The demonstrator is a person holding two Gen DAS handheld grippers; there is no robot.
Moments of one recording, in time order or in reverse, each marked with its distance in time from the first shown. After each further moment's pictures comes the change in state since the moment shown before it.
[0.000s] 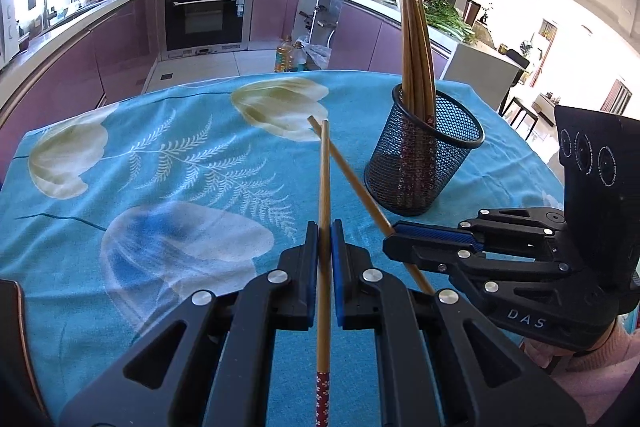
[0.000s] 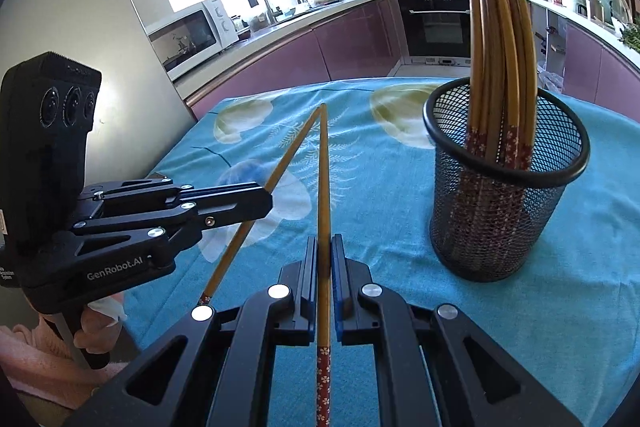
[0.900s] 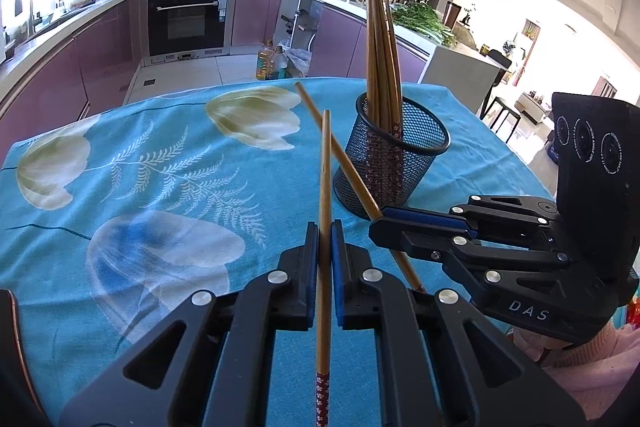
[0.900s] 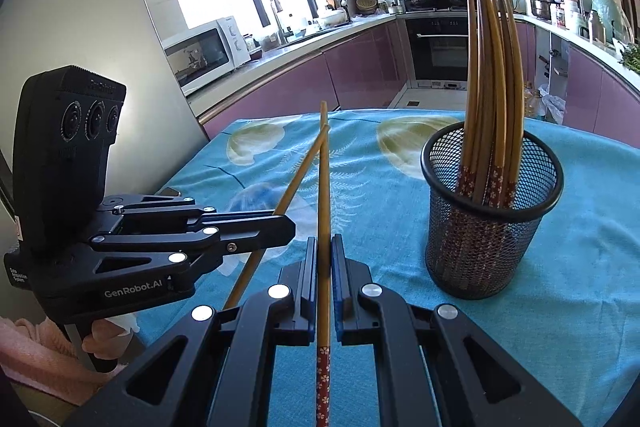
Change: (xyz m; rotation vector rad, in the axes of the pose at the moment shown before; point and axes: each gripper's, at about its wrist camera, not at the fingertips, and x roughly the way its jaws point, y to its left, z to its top) left arm -0.007 -0.013 0.005 0.019 -0.015 -0.067; right arm -0.023 0.002 0.006 -0.027 -0.079 0.001
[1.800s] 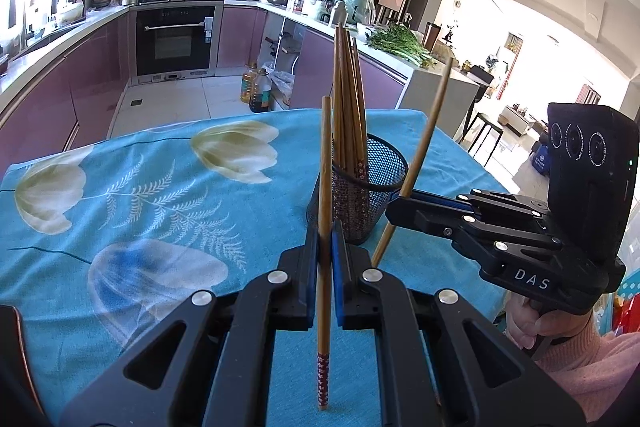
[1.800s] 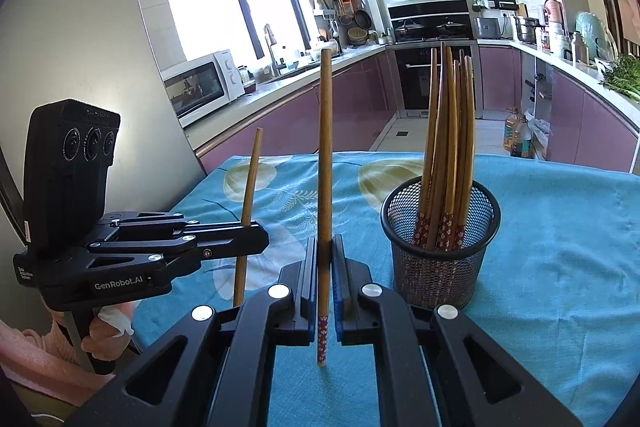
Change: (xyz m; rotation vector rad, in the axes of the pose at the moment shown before) left arm -0.029 -0.016 0.015 0.019 -0.080 -0.052; right arm -0.042 -0.011 0.008 -0.005 -0.116 -0.031
